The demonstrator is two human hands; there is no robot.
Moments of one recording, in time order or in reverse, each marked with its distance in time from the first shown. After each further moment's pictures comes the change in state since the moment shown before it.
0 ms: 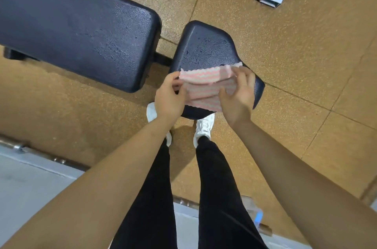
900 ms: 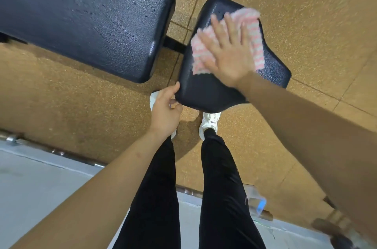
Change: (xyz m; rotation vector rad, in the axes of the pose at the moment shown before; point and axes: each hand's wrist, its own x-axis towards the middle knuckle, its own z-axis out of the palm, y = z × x) left_hand -0.013 -0.083 -0.034 -0.167 -0.199 -0.066; right_hand 0.084 -0.008 0.077 -0.961 -0.361 -0.645
